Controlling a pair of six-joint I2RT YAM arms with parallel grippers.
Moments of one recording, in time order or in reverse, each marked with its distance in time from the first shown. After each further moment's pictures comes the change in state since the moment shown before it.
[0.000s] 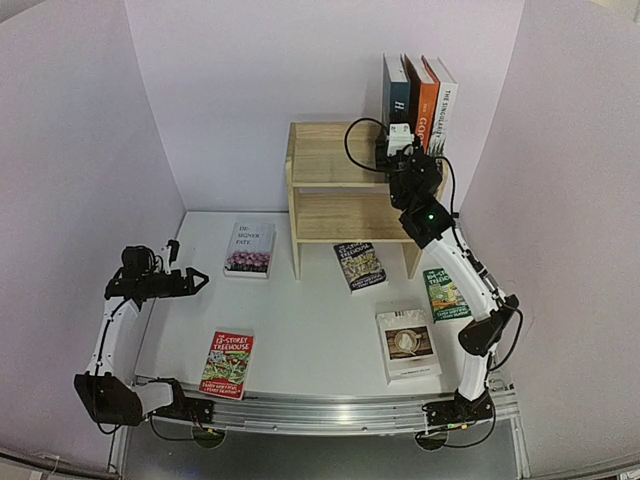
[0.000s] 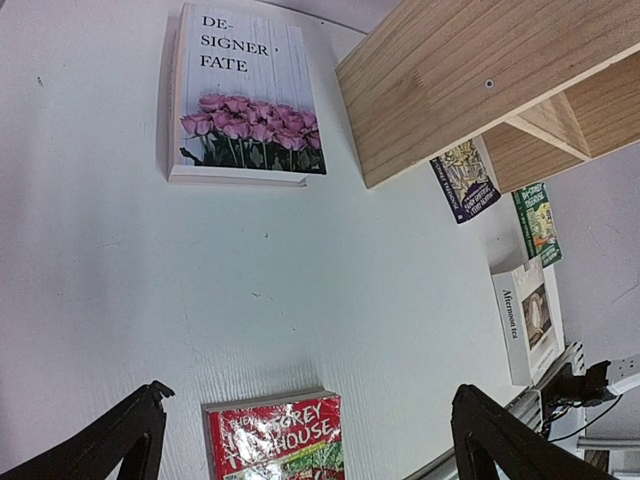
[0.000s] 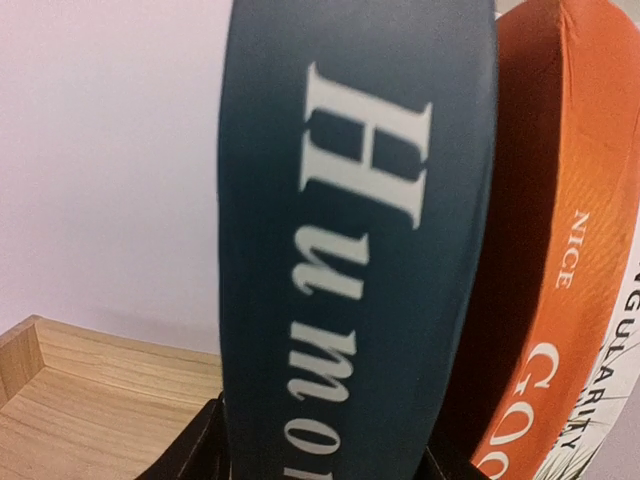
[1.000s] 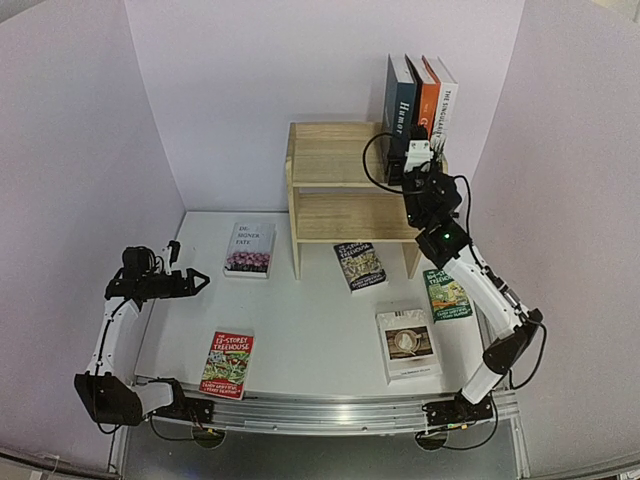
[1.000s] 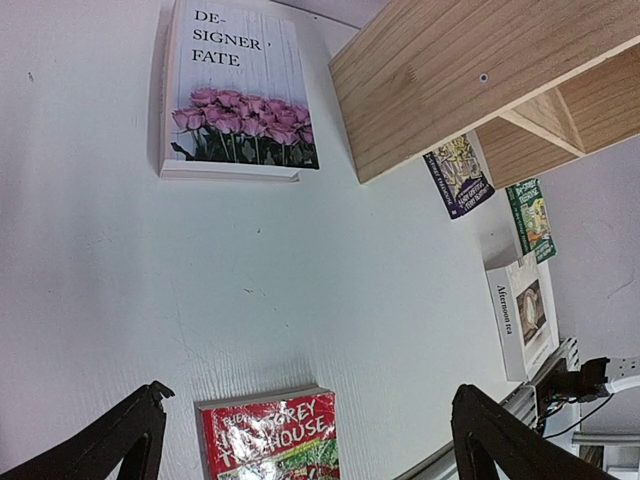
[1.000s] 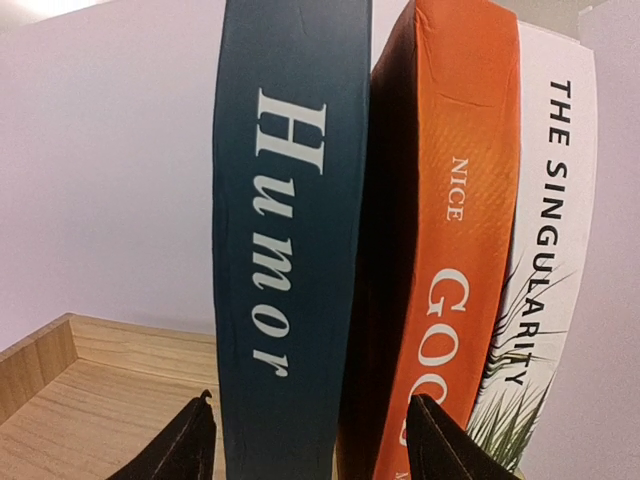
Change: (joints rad) left arm 0.000 0.000 -0.010 -0.001 0.021 0.000; right arm 0.002 -0.253 -0.395 0.156 -0.057 0.087
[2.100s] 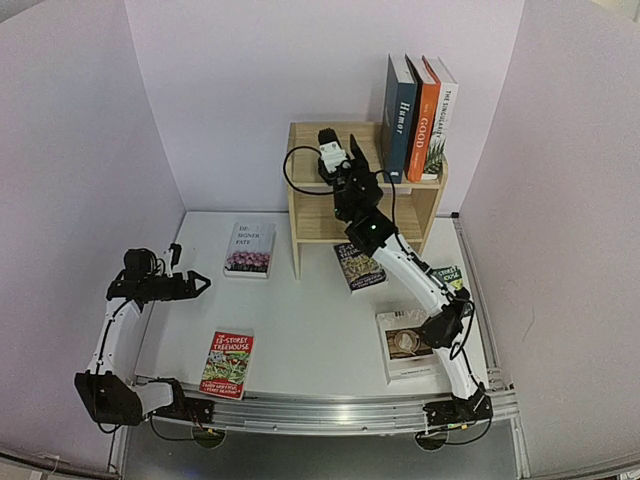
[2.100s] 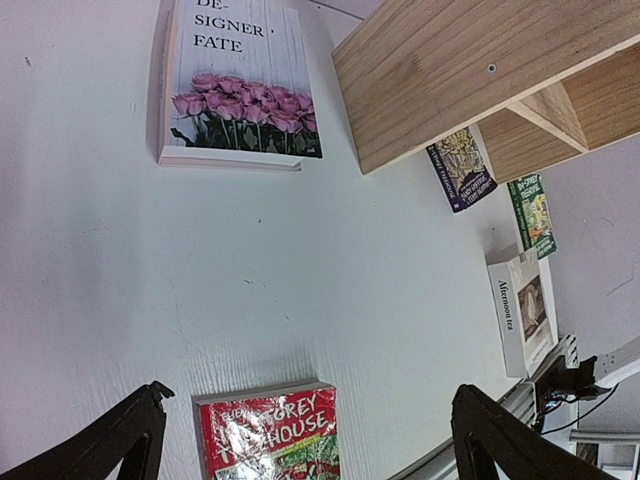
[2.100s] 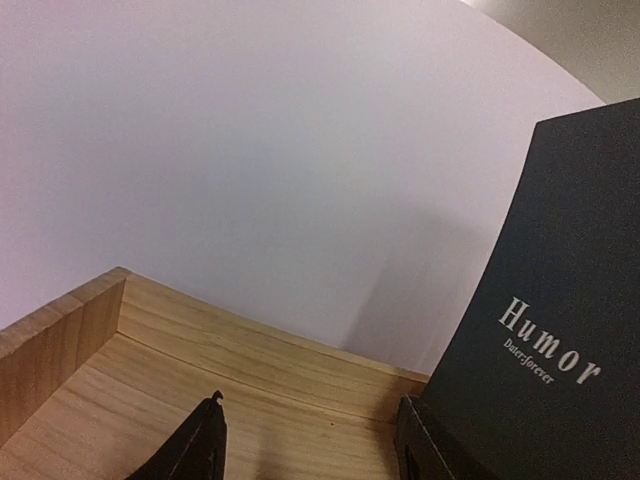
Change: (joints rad) left arm 0.000 0.000 -0.026 0.005 0.003 -0.001; right arm 0.149 0.592 0.678 -0.031 0.138 -0.421
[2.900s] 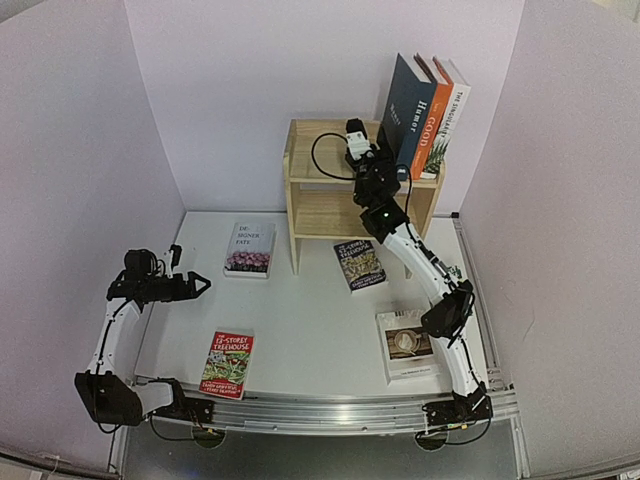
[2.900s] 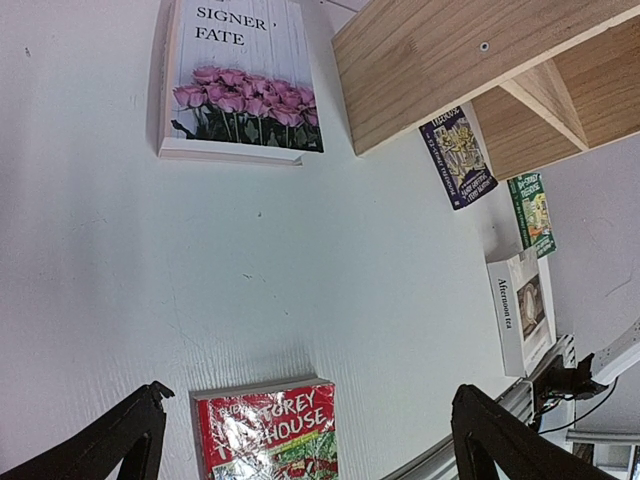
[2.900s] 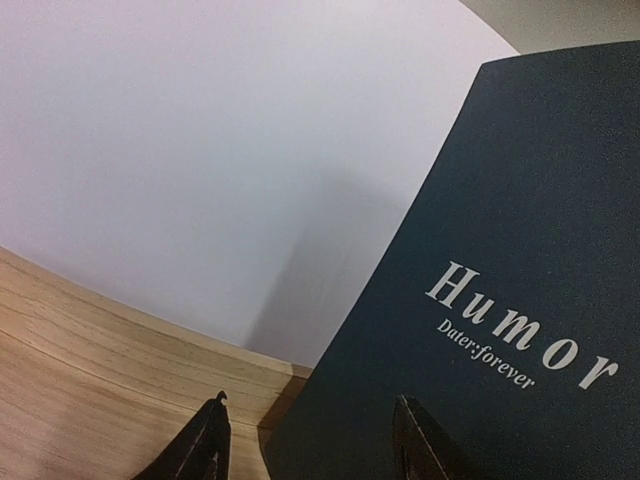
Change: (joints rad) left arm 0.000 0.000 -0.006 -0.008 0.000 -0.006; right arm -0.140 0.063 0.025 0.130 0.033 -0.113
